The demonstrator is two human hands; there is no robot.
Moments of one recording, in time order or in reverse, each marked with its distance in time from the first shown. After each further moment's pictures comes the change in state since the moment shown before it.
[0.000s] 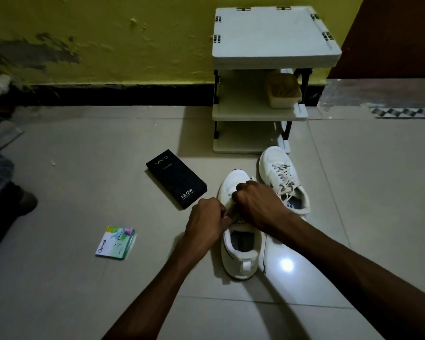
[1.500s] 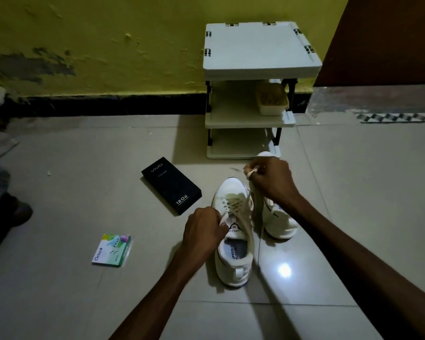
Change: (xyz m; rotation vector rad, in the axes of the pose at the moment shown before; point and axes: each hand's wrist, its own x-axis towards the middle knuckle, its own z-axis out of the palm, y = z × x) left_hand -0.012 0.003 0.009 -0.009 0.038 -0.008; right_hand 0.003 0.040 -0.034 0.694 0.320 0.627
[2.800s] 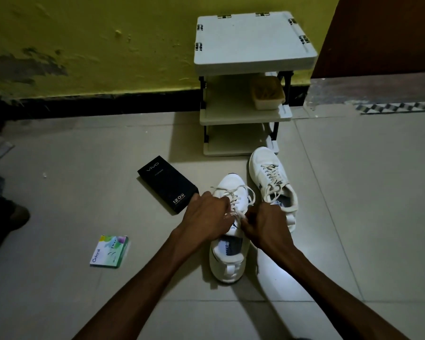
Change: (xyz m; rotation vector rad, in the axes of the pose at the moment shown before) left_hand 0.023 0.019 -0.014 0.417 -0.082 0.288; right_hand -0.073 0.051 0.049 -0.161 -0.110 -0.102
